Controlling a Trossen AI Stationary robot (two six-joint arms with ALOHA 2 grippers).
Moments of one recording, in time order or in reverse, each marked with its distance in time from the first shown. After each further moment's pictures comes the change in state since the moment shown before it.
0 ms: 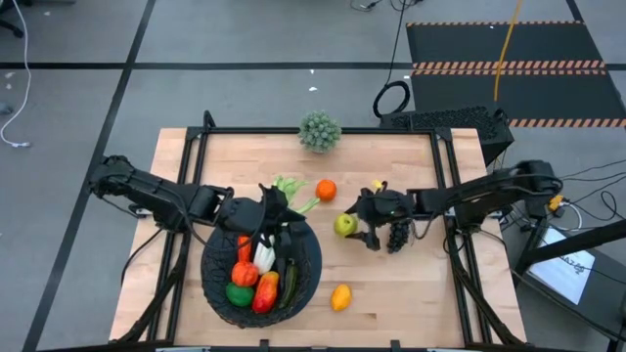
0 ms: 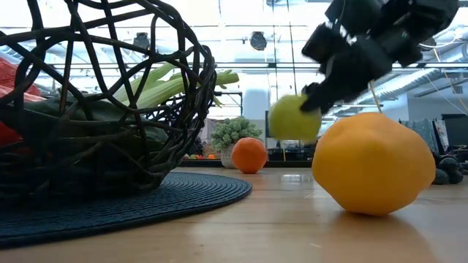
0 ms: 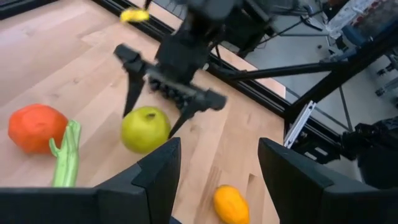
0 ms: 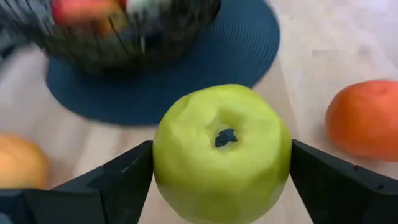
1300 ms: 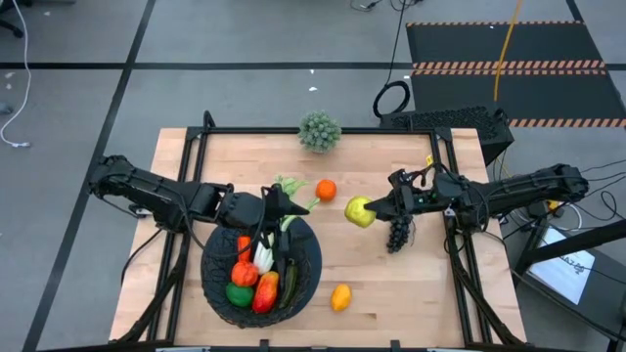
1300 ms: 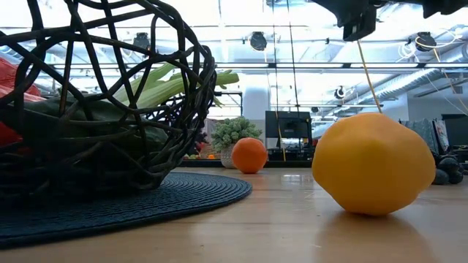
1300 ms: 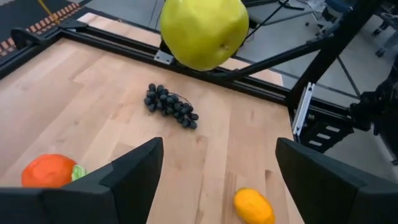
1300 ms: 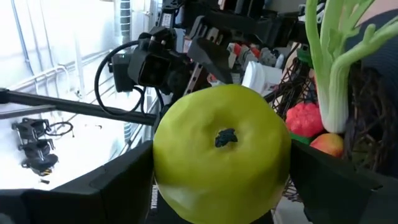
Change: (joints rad) left arm 0.021 0.000 0.000 0.055 0.057 0.270; right arm 0.061 -0.445 0.001 0.195 0.005 1.341
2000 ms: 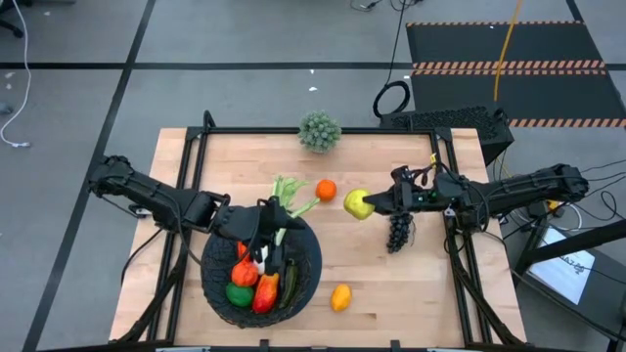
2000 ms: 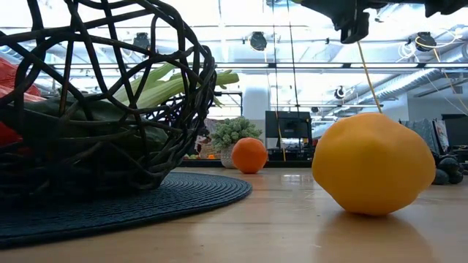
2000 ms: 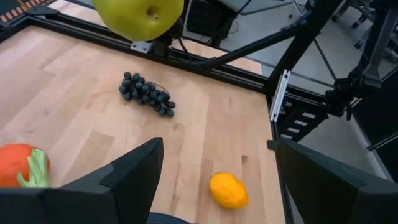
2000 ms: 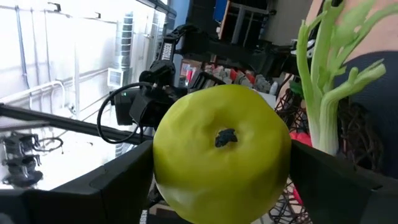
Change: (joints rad) left arm -0.083 0.000 0.000 -0.012 -0.005 -0.043; right arm 0.000 0.000 0.000 0.008 0.109 -0.059
